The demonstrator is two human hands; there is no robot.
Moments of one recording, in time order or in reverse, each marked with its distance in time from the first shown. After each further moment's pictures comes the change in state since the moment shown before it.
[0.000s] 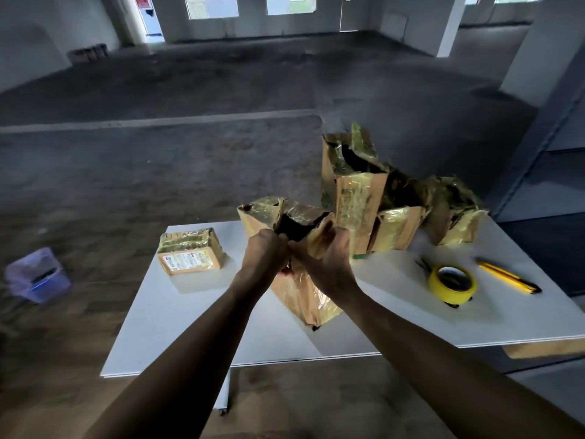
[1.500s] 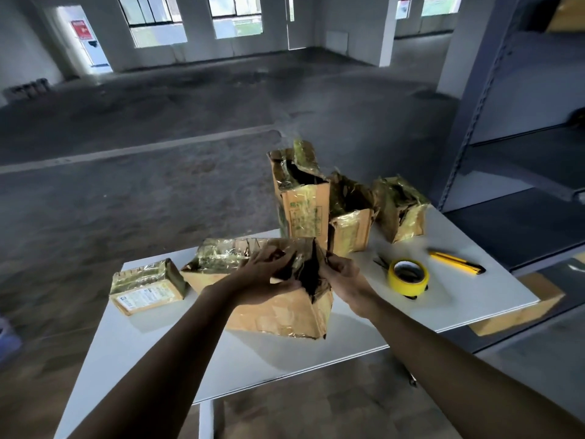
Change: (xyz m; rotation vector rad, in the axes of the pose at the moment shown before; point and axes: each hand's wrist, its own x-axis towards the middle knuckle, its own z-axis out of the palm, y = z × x) left_hand 0.042 -0.002 0.041 0.910 -0.356 0.758; right_hand 0.007 0.052 -0.105 0.136 -0.115 0.227
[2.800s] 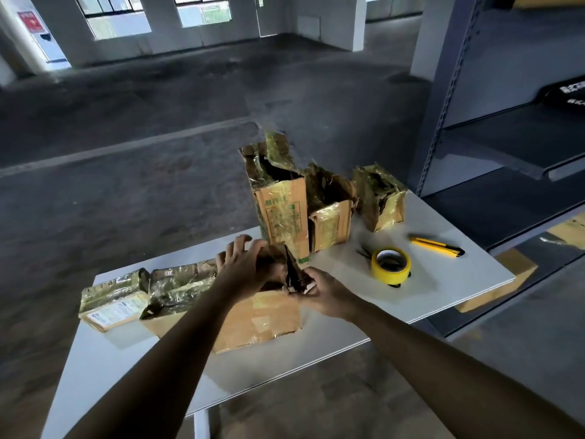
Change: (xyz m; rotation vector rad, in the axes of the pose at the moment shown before) left_hand 0.041 0.001 0.020 -0.054 0.258 -0.182; right_hand 0.004 0.030 -0.007 -0.326 -0.242 -0.043
